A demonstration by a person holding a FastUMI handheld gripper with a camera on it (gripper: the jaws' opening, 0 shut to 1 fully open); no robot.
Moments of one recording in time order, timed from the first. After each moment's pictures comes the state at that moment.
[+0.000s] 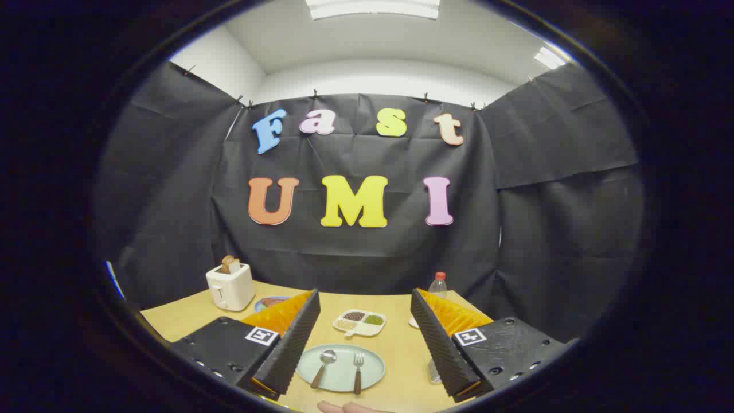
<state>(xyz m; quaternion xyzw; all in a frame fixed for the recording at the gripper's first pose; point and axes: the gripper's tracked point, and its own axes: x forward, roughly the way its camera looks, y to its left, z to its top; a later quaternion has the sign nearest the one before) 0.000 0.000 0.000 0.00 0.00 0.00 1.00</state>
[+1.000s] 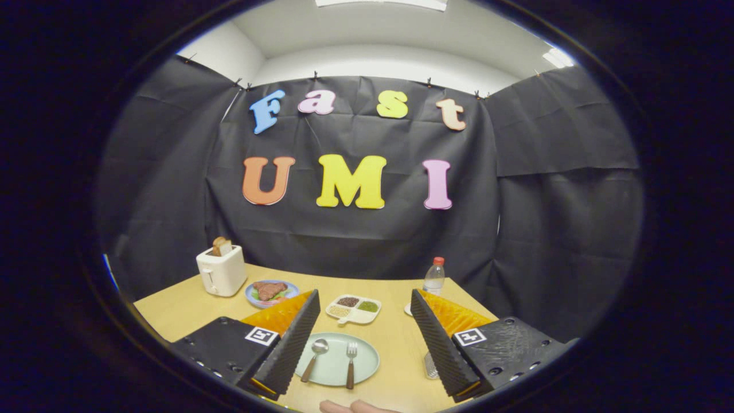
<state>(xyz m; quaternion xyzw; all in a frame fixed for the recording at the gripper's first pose) 0.026 -0.001 -0.036 -0.01 0.06 -0.01 1.00</state>
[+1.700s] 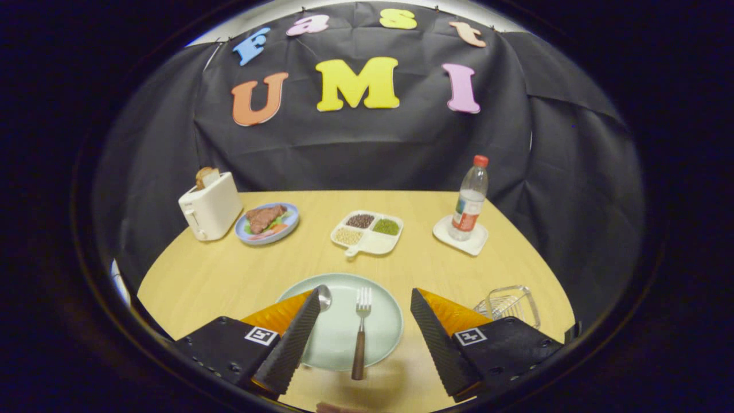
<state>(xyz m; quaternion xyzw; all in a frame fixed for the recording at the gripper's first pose) 0.106 0.005 -0.189 0.01 0.32 0.03 0.95</state>
